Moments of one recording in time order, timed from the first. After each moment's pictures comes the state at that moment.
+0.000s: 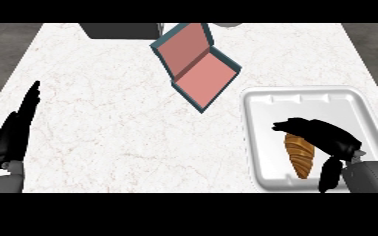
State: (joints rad) left arm -0.07 0.36 0.16 -1.39 -0.23 0.10 0.08; right arm -0.17 -0.49 0.16 -1.24 0.90 0.48 -0.48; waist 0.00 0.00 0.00
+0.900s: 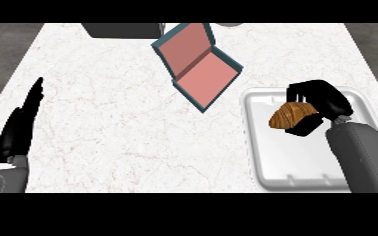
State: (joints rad) left arm -0.11 0.35 0.18 -1.34 -0.25 0.09 0.05; right arm -0.44 -0.37 -0.03 -0.98 1.01 0.14 -0.28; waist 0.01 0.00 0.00
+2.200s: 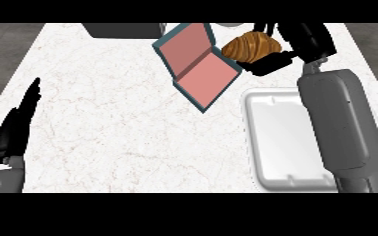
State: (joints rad) left arm -0.11 0.35 0.20 -1.34 -0.25 0.06 0.04; right arm -0.77 -0.20 -0.09 -1.22 0.86 0.14 -0.10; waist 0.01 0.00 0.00
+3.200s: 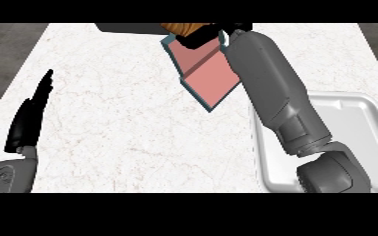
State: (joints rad) left arm -0.16 0.32 0.17 -1.33 -0.28 0.07 0.06; right arm -1.26 -0.02 -0.20 -0.46 0.85 -0.16 -0.01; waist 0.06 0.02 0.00
